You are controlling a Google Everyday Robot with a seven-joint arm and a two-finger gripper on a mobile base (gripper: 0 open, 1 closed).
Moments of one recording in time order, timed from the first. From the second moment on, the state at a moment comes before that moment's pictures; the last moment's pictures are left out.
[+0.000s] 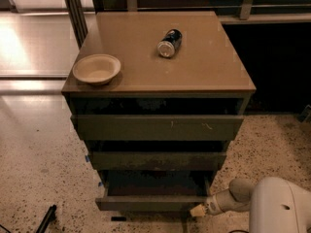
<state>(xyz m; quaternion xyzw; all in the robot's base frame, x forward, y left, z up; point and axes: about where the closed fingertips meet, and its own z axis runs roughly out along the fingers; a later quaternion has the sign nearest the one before) 0.474 -0.189 0.187 -0.22 0.89 0.38 0.08</state>
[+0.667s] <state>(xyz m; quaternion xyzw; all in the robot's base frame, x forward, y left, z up) 0.501 -0.182 0.182 -0.23 0.90 0.37 0.10</state>
